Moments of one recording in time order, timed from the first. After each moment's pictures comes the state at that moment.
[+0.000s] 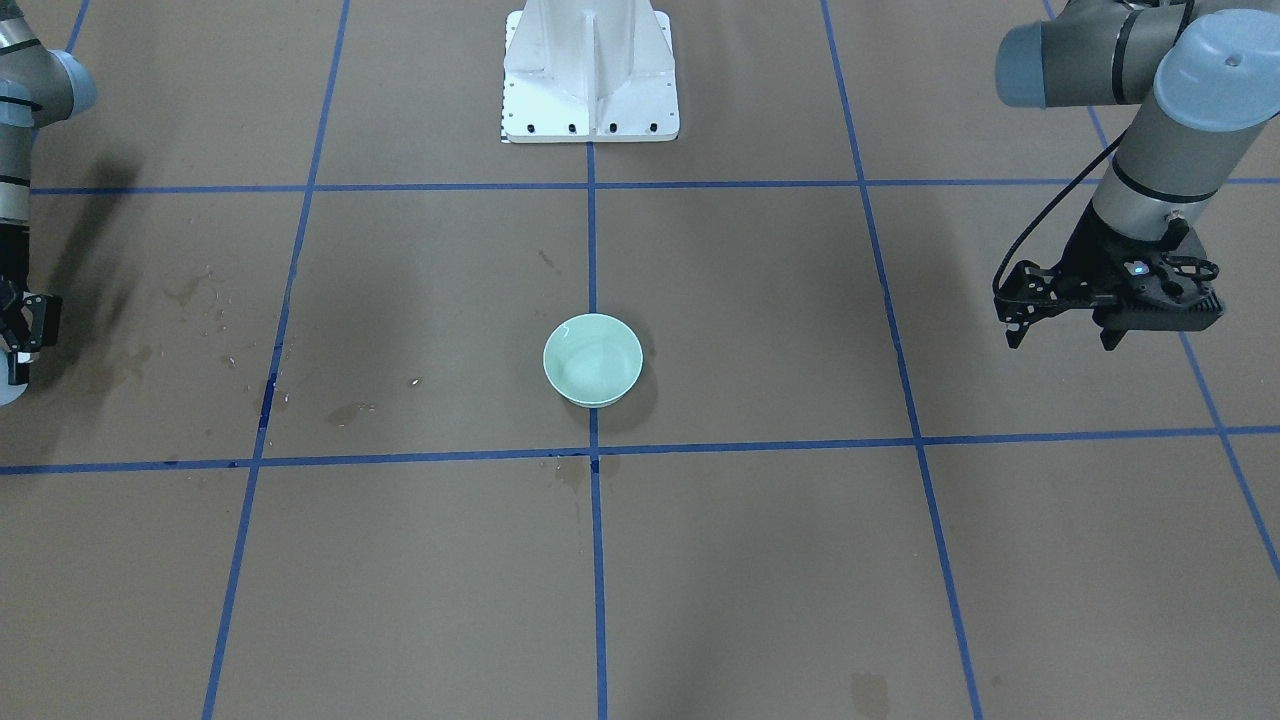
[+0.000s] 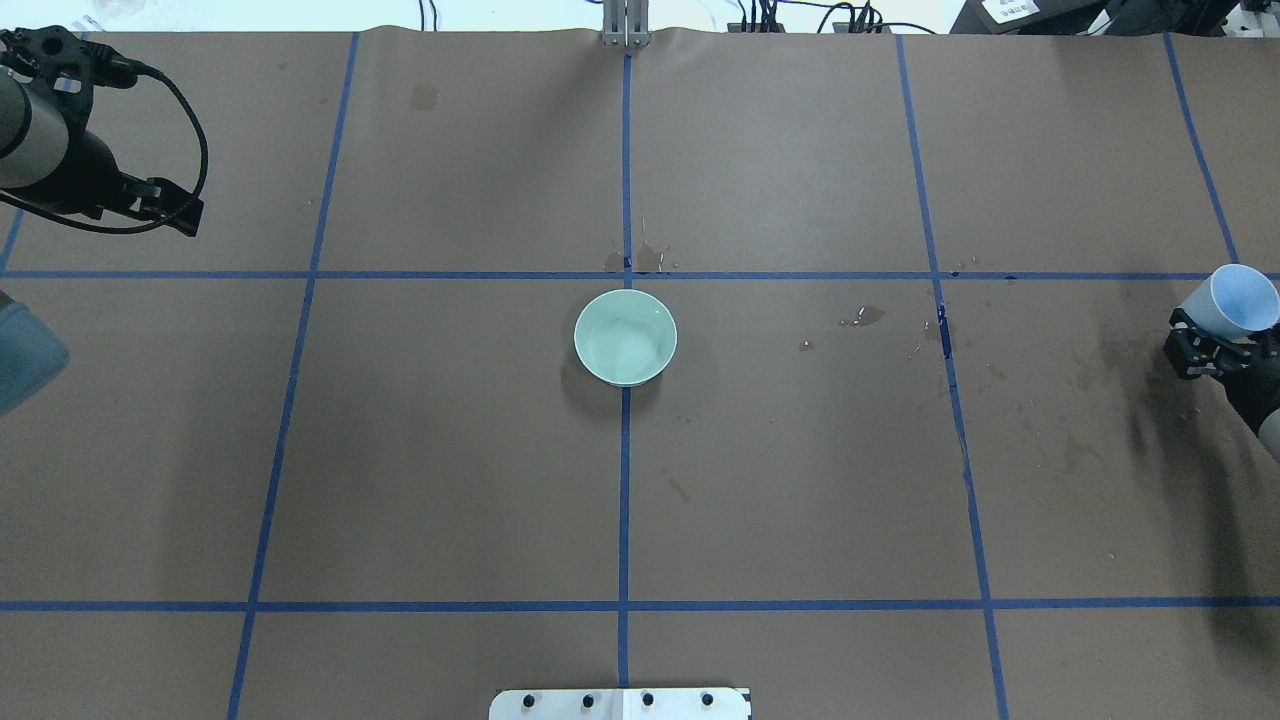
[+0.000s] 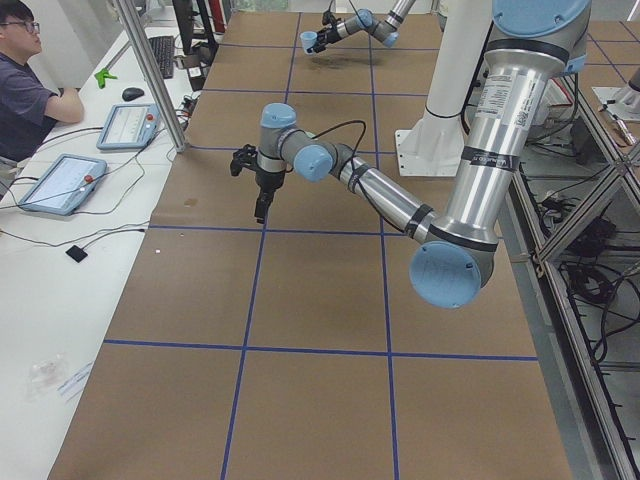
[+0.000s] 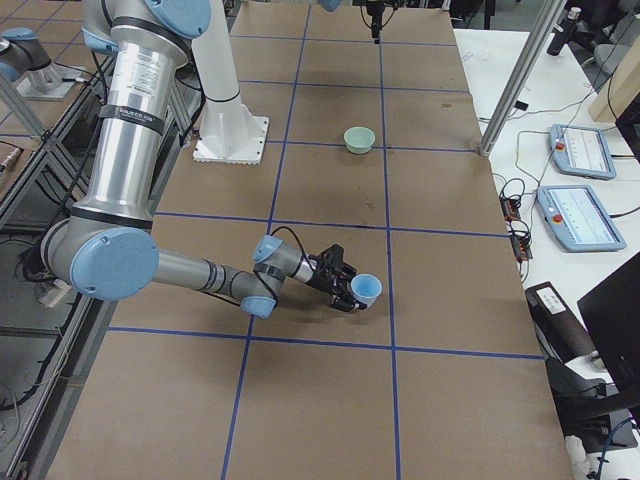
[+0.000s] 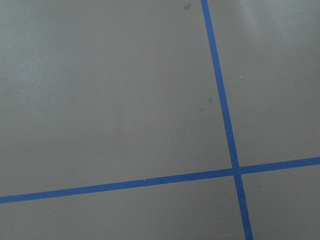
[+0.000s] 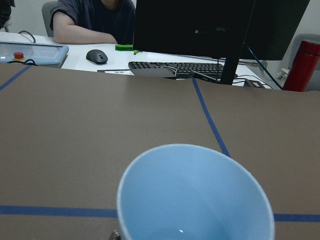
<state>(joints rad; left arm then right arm) -1.02 -1.82 -1.88 -1.62 -1.98 -0.63 0.57 -1.83 1.43 -0.15 0.95 1.08</state>
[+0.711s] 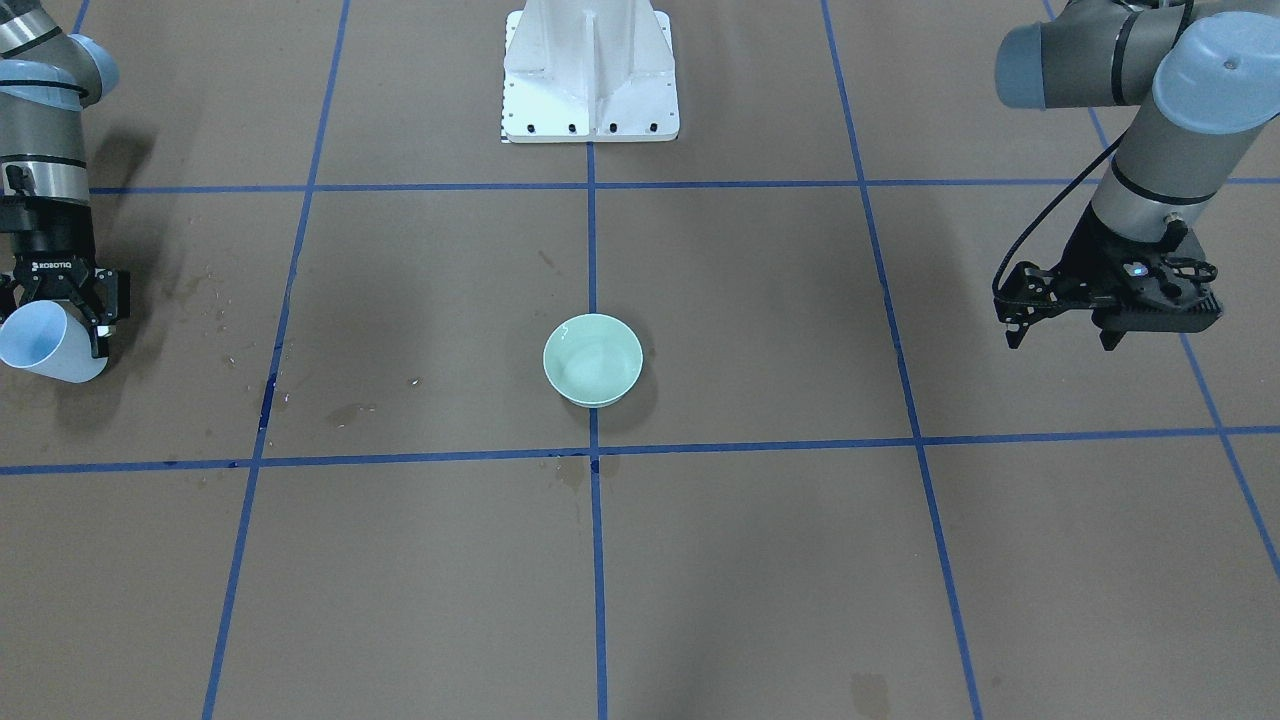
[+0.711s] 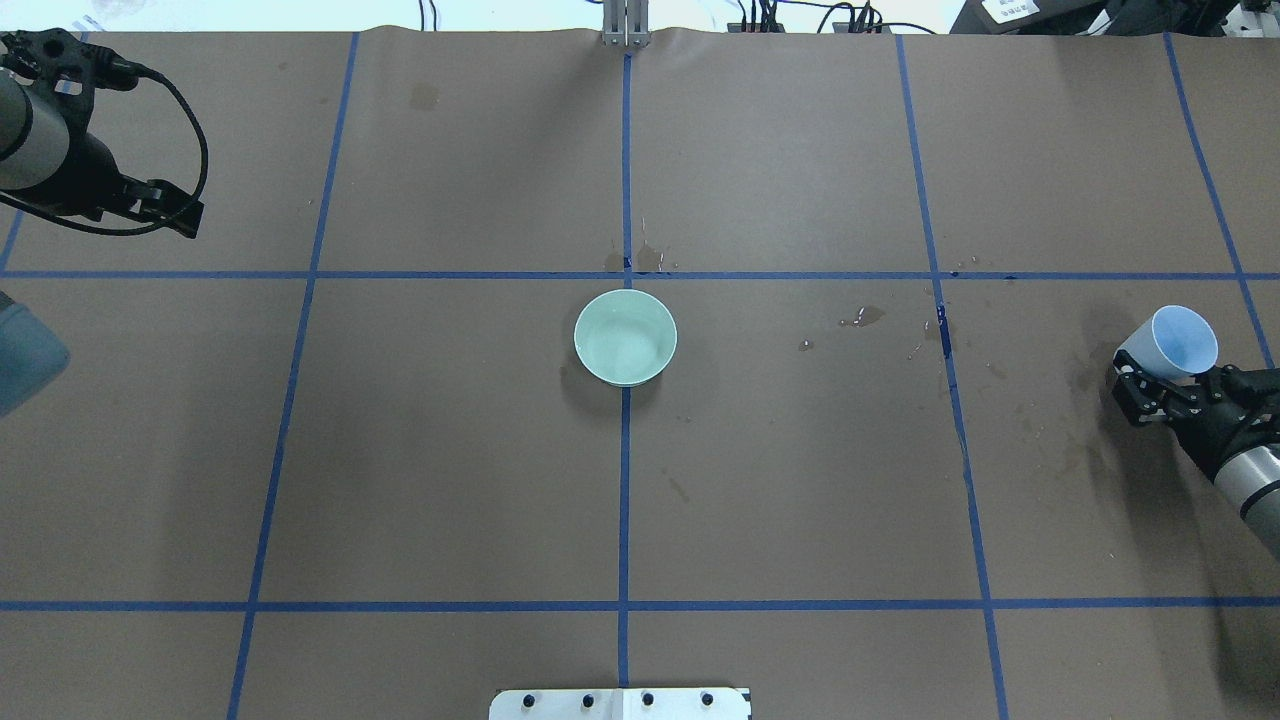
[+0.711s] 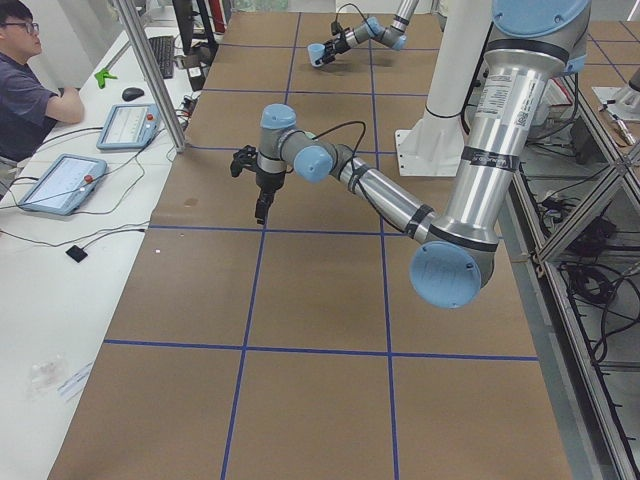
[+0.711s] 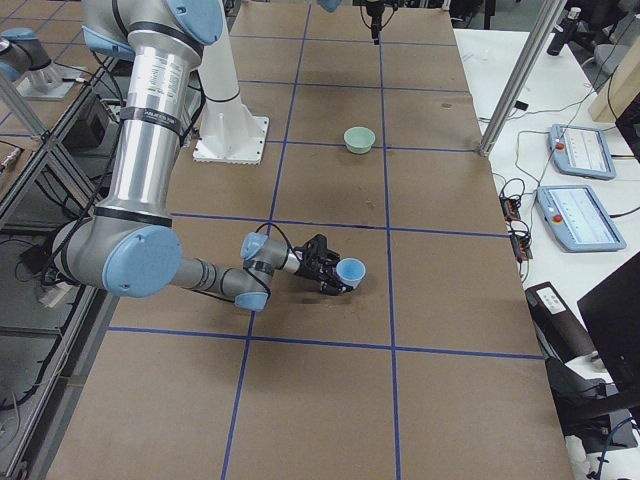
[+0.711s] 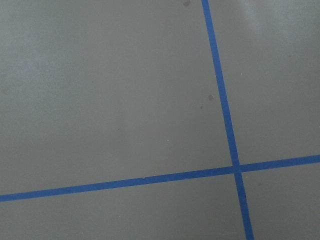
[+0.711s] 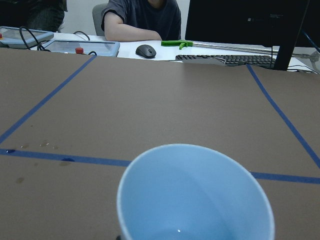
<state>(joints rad) -1.02 -1.82 -1.88 -1.62 -1.98 -0.63 0.42 -1.84 1.42 -0.07 0.85 1.08</state>
